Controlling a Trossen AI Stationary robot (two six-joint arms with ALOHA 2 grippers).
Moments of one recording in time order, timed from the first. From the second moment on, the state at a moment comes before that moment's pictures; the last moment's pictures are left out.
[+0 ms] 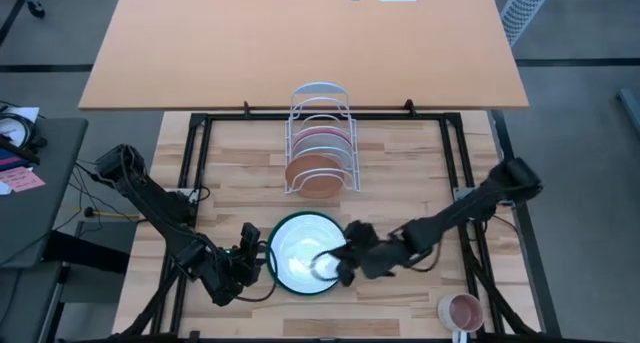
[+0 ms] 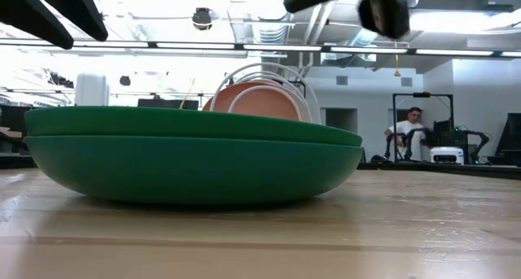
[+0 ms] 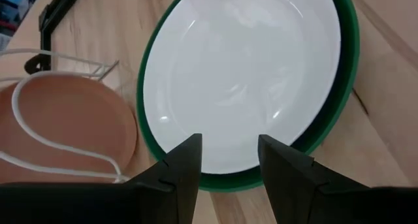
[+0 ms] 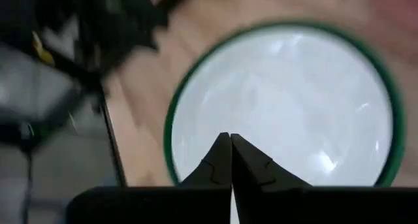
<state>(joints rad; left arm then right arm) -0.81 1.42 0.97 -0.61 -0.73 -0.09 0.47 1.76 1.37 -0.48 0.40 1.09</state>
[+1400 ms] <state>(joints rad) -0.77 1.43 0.97 -0.61 -0.71 -0.06 0.41 2.26 1.93 -1.31 0.22 1.18</state>
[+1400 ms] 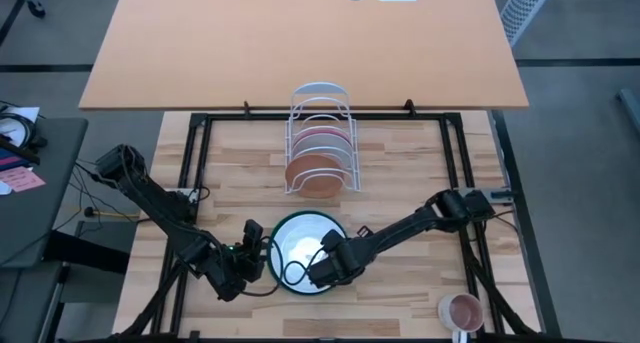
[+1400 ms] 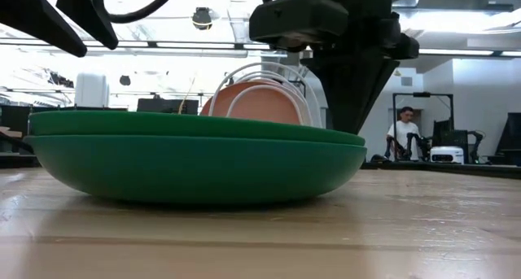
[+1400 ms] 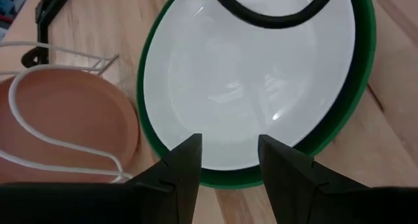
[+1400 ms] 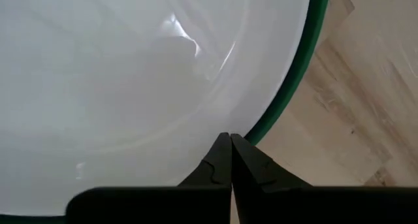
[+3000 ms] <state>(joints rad) -0.71 1.43 0.93 -0.46 -0.60 0.58 0.41 2.26 1.82 -1.17 0.19 1.14</state>
